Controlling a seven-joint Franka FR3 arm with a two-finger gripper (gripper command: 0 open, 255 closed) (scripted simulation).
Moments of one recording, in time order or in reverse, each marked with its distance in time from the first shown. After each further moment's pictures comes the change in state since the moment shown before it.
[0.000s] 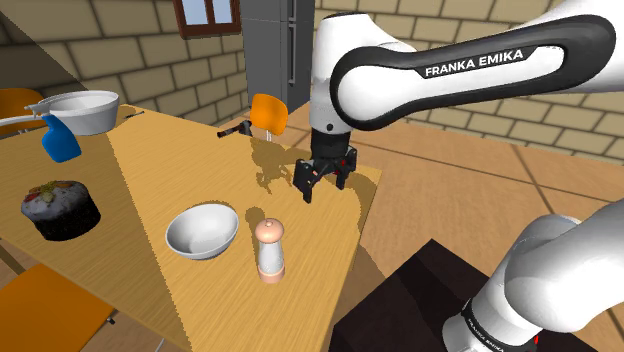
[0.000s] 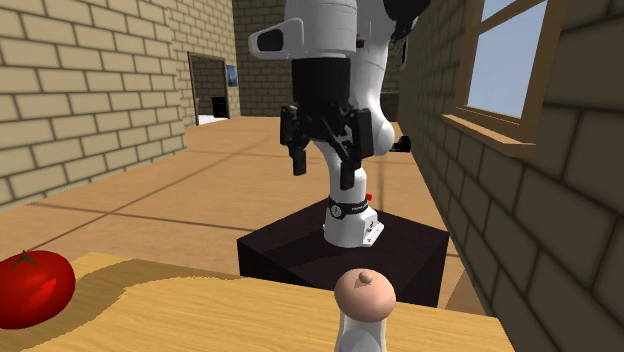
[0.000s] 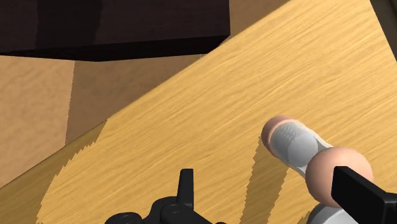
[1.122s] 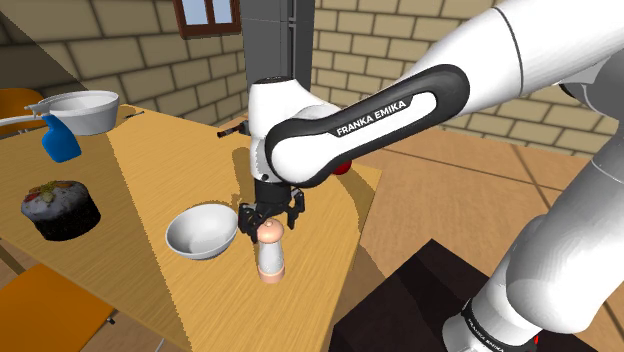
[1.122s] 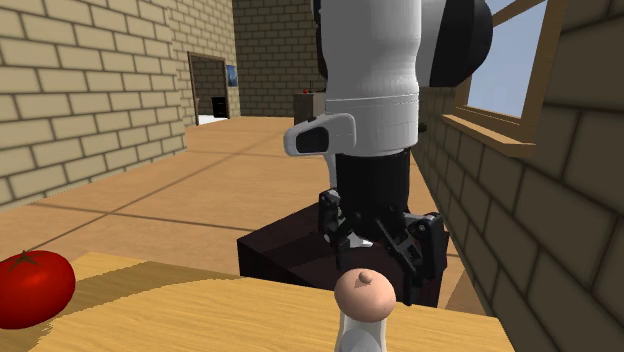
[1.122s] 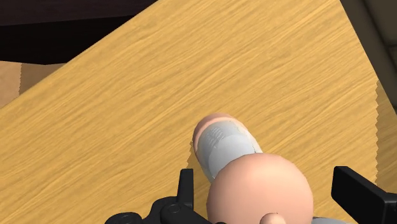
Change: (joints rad) arm 0.034 0.382 0.145 0.124 -0.052 0.245 0.219
